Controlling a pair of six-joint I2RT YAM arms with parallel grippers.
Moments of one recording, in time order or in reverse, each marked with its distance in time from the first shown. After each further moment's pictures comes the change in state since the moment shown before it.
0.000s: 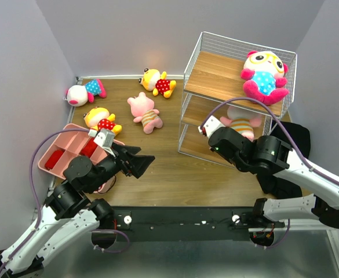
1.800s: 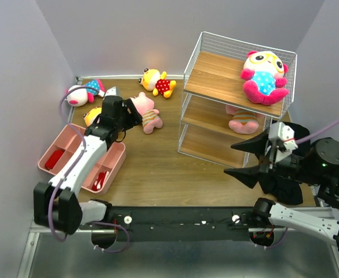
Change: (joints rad) left arm 0.496 0.797 0.263 0.007 -0.109 -0.080; right arm -0.152 -0.495 -0.119 0.515 -0.859 -0.029
